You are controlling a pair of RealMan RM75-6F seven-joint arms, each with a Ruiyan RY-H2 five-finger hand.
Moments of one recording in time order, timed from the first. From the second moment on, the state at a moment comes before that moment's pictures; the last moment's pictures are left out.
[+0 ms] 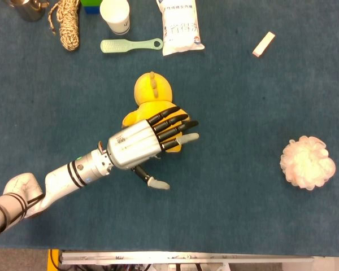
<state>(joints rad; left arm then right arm) -0.72 -1.85 0.15 -0.75 1.95 1.50 -0.32 0.08 -1.00 0.15 -1.77 -1.42 1.51 0.18</state>
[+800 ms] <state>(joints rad) -0.71 -1.94 0.18 -0.64 1.91 1.43 -0.30 0.07 -1.00 0.16 -1.77 -1.42 1.52 0.20</state>
